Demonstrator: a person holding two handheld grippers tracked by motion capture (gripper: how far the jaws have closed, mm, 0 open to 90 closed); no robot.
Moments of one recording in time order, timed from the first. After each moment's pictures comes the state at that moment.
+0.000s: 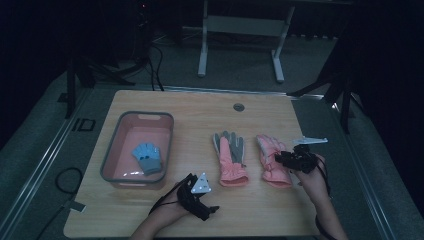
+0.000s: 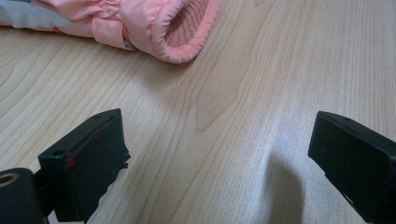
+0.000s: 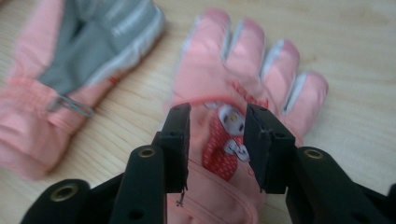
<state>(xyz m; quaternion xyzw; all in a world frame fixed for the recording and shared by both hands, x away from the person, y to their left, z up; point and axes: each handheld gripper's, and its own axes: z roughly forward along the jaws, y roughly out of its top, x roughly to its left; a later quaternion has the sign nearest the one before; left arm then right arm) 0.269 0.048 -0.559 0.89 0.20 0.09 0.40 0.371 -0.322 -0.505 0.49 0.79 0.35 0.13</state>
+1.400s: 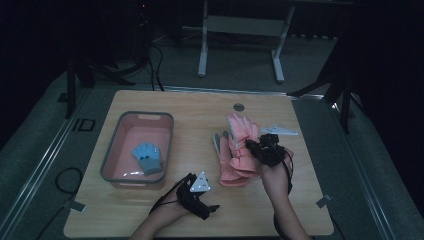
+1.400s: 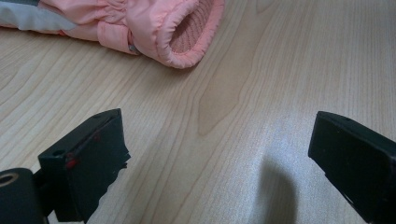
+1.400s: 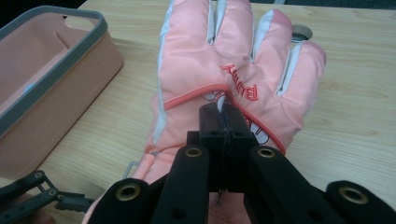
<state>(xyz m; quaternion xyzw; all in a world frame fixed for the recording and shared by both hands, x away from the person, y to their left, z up) 0.270 0.049 -0.558 0.88 0.21 0.08 0.41 0.339 -0.193 -0.431 0.50 0.74 0.41 0.17</state>
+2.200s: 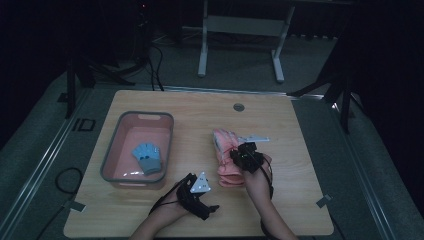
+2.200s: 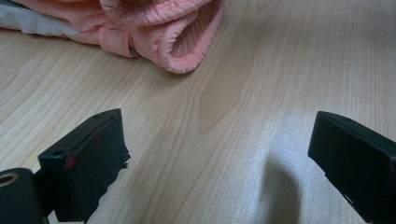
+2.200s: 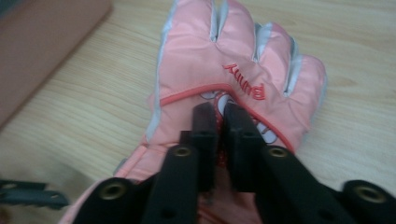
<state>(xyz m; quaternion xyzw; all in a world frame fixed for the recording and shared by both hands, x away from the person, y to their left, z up) 0.270 0.049 -0.559 0.89 0.21 0.09 0.40 0.353 -0.155 -0.491 0.49 0.78 0.35 0.16</state>
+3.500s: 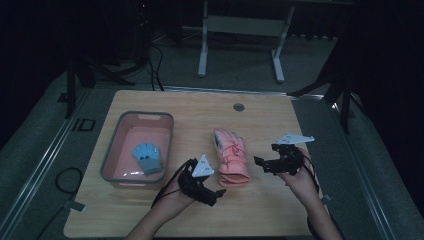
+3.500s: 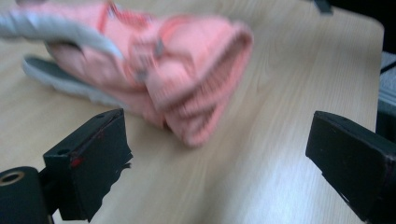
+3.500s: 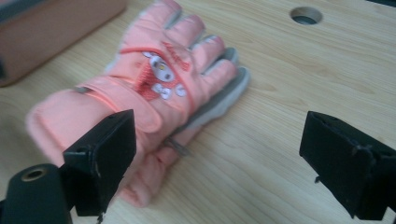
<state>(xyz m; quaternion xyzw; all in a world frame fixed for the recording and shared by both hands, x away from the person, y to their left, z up) 0.277 0.042 -0.479 0.86 0.26 0.11 0.43 0.343 -0.259 -0.458 0.39 0.81 0.40 0.15</state>
